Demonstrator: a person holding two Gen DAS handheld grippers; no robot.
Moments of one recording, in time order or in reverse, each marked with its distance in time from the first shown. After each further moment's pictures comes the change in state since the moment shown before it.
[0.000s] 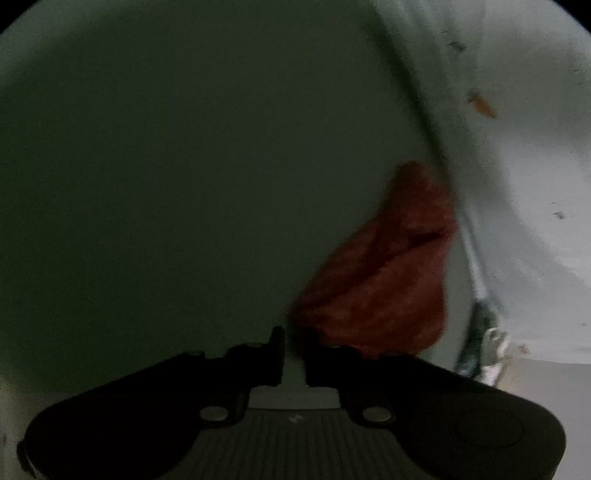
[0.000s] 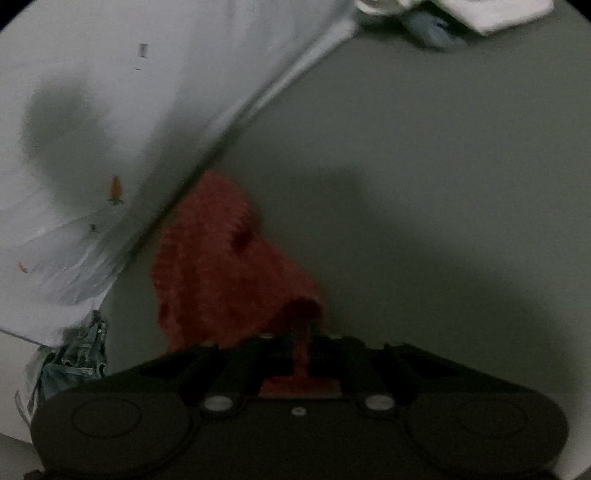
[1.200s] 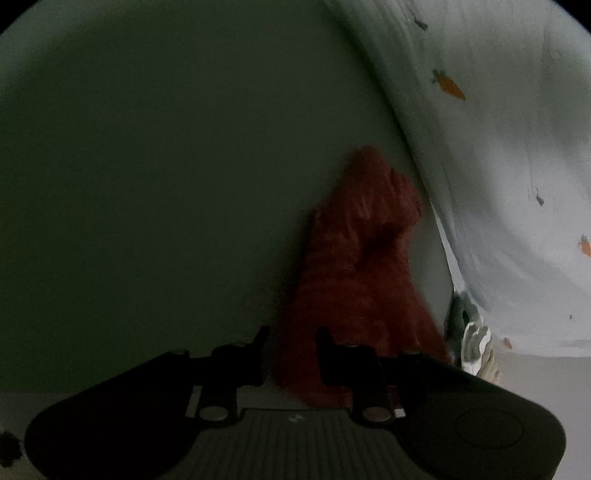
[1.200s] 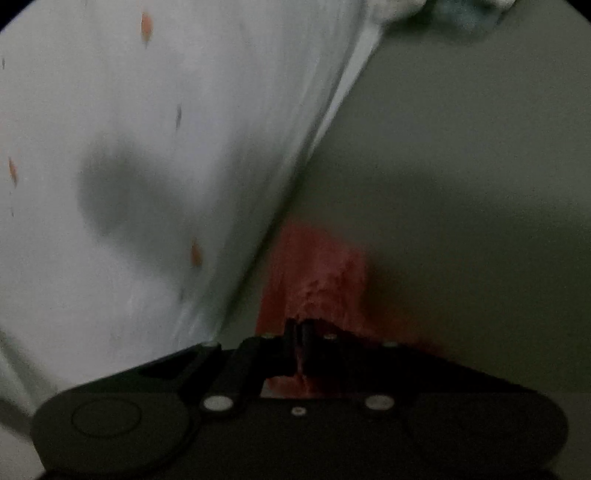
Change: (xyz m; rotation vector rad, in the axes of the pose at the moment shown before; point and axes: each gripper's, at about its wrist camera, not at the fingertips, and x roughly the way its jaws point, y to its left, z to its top) left arm 0.016 -0.057 -0.023 0.039 0.018 -0.016; right arm -0.026 -0.039 0.035 0.267 -0.158 0.266
